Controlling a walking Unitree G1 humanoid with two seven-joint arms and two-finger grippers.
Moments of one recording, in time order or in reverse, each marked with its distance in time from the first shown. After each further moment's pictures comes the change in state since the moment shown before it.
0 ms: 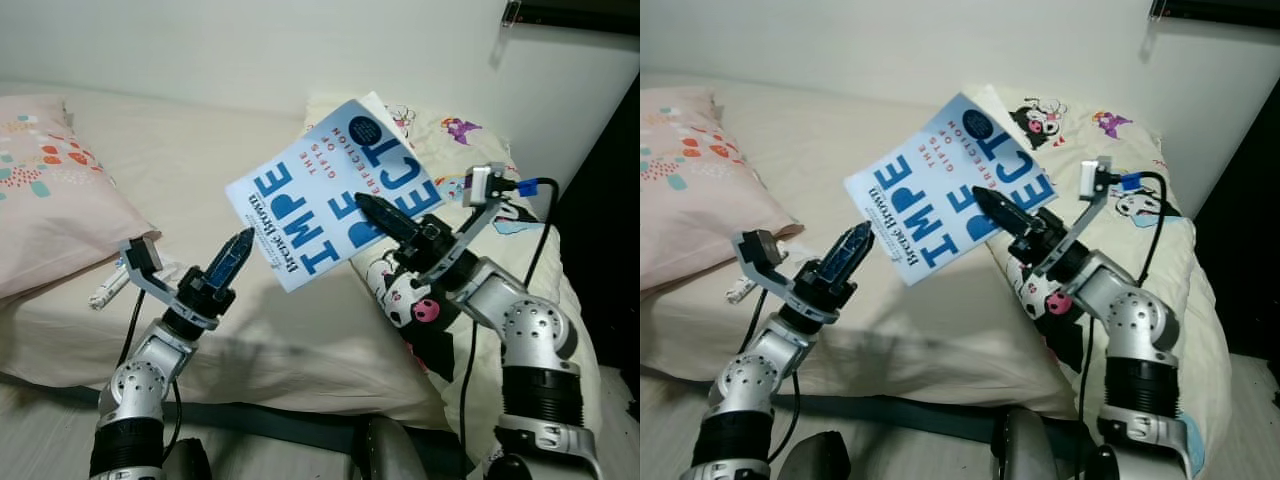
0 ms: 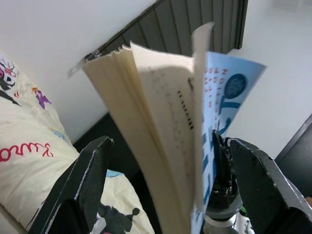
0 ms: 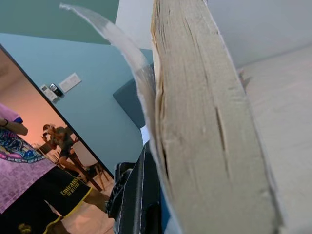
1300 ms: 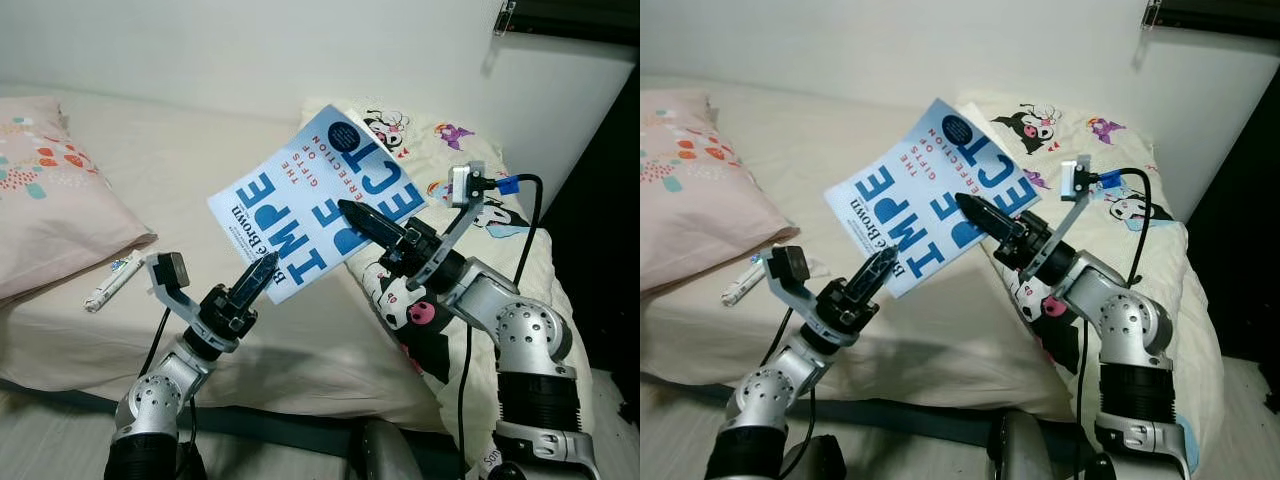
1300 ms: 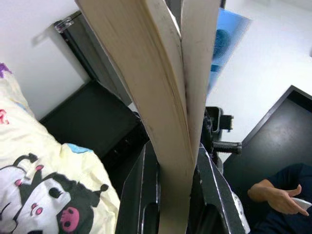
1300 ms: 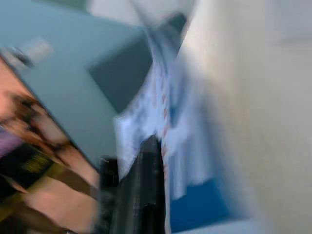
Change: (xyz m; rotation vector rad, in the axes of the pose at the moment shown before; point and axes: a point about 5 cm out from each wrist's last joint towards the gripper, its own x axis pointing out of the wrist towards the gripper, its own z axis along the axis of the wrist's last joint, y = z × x) left arm -0.007 -0.005 -0.031 -0.119 0.069 -0.062; right arm 0.004 -0.001 -0.010 -0.146 0.151 -0.122
